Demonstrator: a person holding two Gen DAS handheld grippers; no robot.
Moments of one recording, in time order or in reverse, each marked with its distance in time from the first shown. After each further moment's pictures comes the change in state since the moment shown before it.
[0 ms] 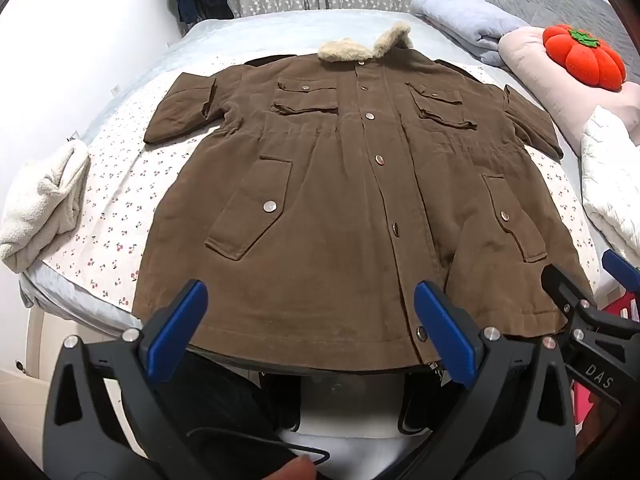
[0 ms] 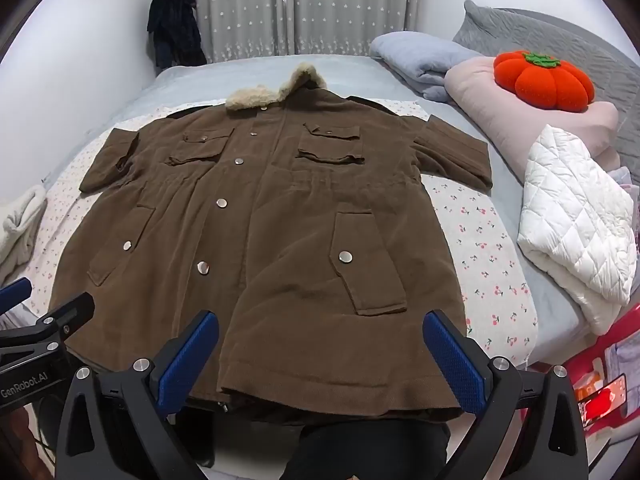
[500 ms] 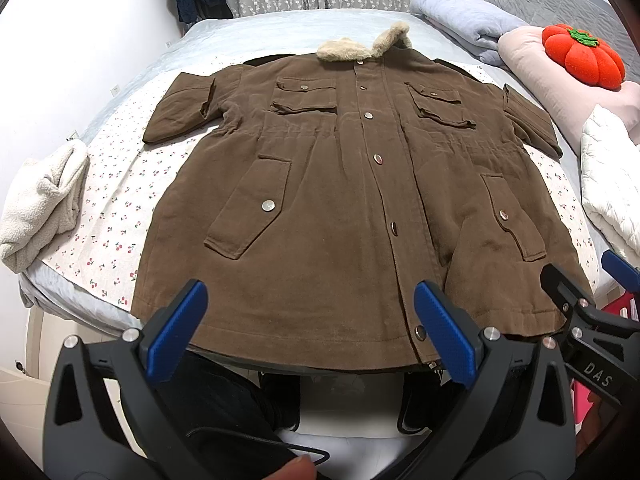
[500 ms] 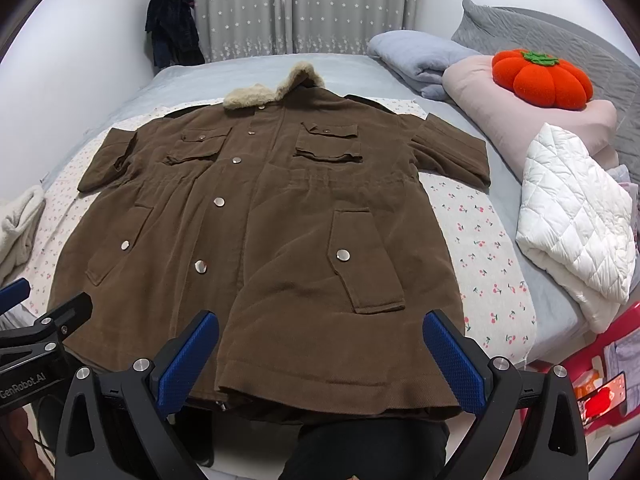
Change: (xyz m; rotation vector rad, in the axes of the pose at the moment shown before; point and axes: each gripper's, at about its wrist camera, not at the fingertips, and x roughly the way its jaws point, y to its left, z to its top) left arm 0.000 0.000 -0.001 0.000 0.000 0.001; right arm -0.002 -0.002 -0.001 0.001 0.012 -0.001
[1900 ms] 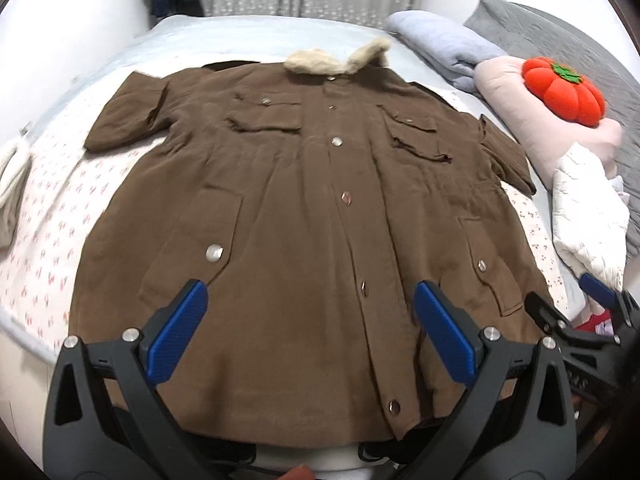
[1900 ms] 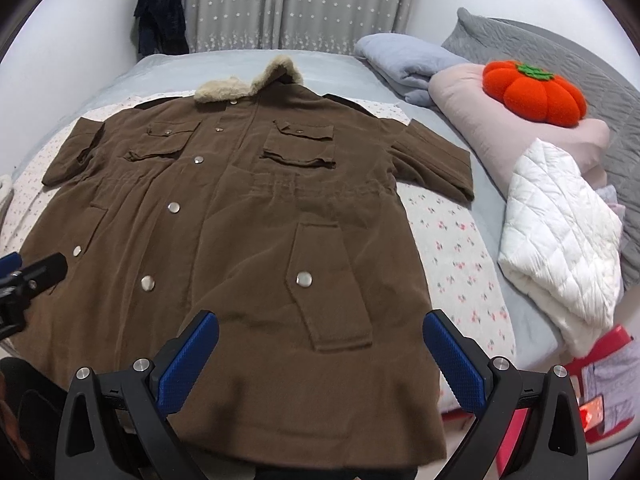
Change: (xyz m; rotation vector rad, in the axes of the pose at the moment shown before) left arm 0.053 0.004 0.040 -0.037 -0.050 -0.215; right arm 0.046 -0.017 0.030 -0.050 -0.003 -0.098
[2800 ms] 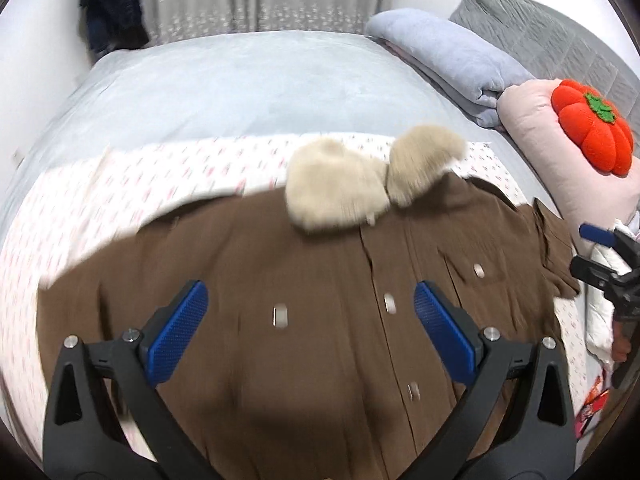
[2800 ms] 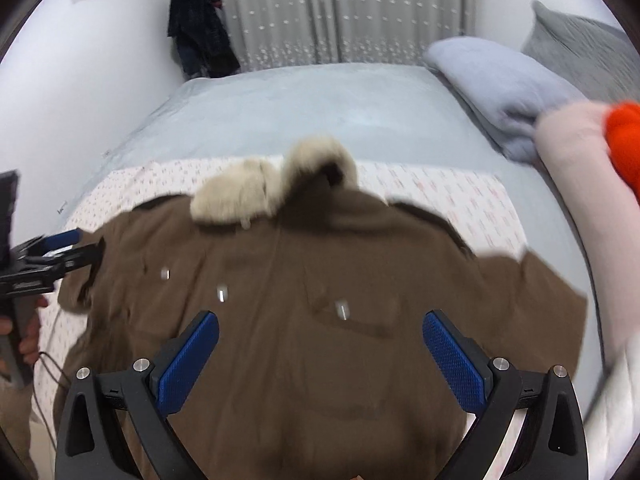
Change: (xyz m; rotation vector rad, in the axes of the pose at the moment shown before) left arm 0.182 0.045 0.303 0.165 0.025 -0.090; right arm 0.168 -0.003 0.301 -0.056 -0.001 0.330
